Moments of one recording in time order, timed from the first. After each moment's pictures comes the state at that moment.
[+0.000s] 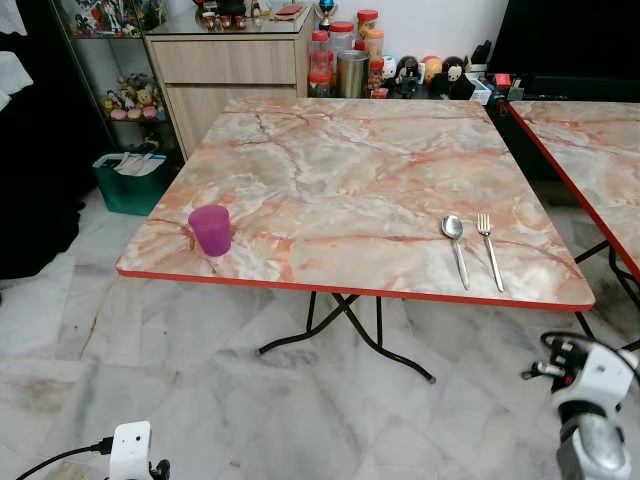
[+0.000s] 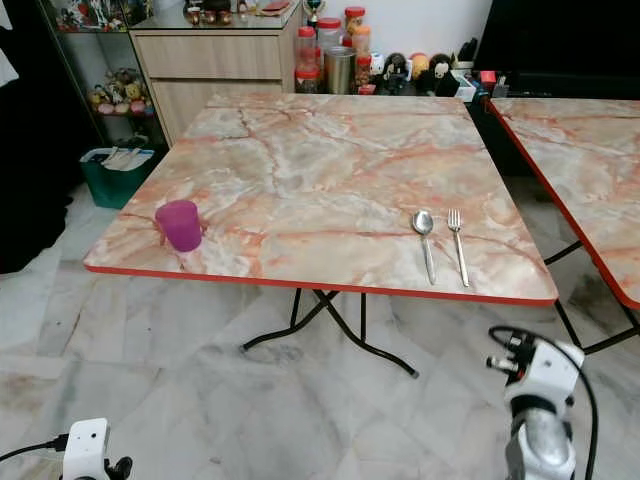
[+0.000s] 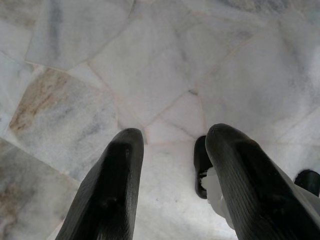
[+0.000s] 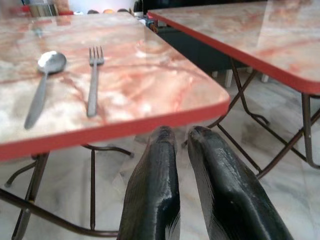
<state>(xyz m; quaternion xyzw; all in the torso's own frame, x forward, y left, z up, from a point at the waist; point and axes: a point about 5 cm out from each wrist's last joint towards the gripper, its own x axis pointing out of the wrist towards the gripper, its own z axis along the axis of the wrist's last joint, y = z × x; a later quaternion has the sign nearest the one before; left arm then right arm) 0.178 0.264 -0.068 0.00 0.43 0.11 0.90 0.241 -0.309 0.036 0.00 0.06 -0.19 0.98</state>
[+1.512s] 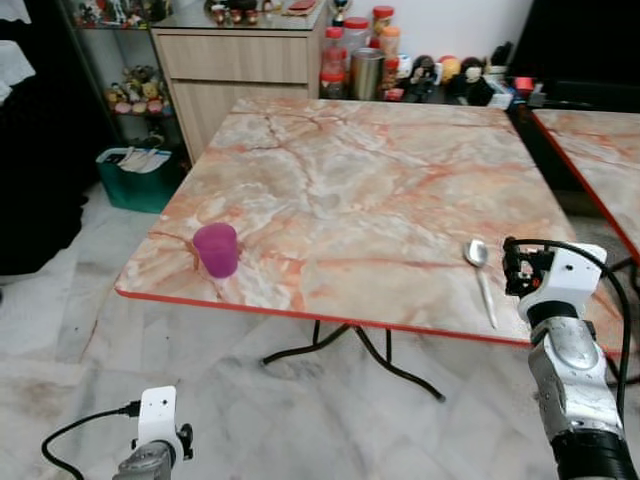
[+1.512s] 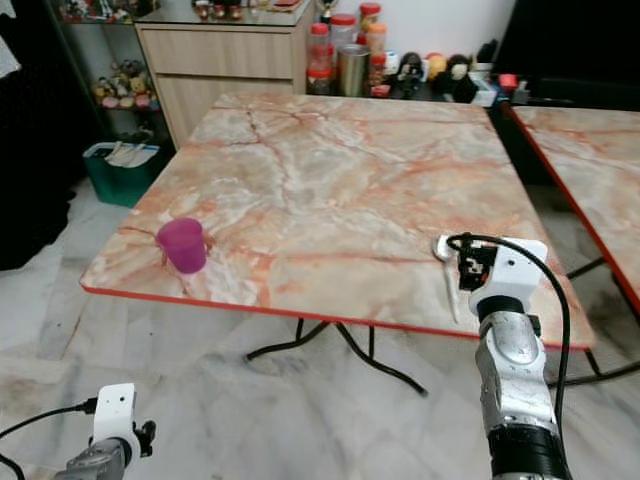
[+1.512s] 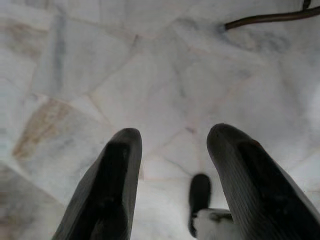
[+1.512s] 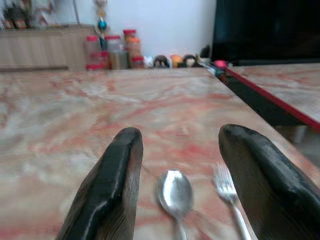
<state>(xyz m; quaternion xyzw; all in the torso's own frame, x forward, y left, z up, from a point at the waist) 0.217 0.242 -0.056 0.01 0.41 0.12 0.90 0.317 -0.244 0.127 -0.02 -0.02 -0.08 1.00</state>
